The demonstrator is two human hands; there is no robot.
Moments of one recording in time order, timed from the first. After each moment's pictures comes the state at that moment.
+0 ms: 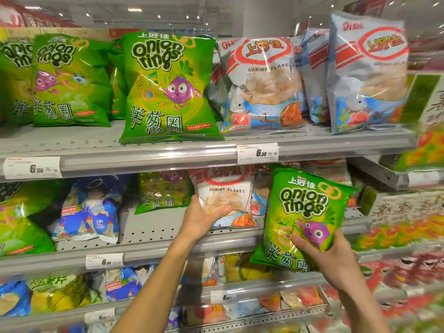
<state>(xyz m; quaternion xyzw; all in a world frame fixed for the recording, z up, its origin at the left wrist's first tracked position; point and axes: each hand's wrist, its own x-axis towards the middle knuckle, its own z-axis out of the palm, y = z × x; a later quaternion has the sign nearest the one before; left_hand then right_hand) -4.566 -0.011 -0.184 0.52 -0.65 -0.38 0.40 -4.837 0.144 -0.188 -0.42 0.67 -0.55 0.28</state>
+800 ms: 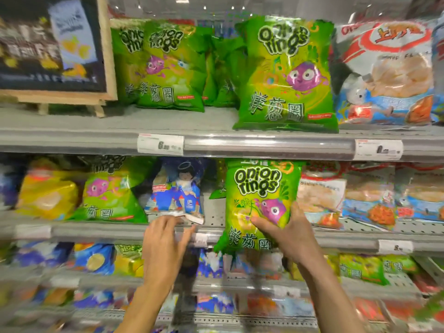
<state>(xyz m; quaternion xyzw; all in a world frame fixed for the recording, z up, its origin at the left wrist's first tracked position) -4.319 0.065 -0.235 0.59 -0.67 0.12 0.43 -4.594 0.072 -0.170 -0.59 0.59 -0.49 0.25</state>
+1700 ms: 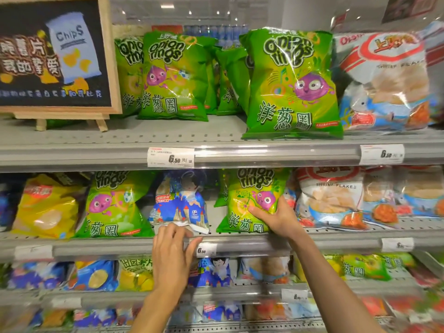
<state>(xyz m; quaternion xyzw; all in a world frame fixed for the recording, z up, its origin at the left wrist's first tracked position) -4.306 0.052 -0.240 0.58 -0.69 0.08 0.43 -4.582 -0.005 -0.182 -0.58 0.63 -0.41 0.30</state>
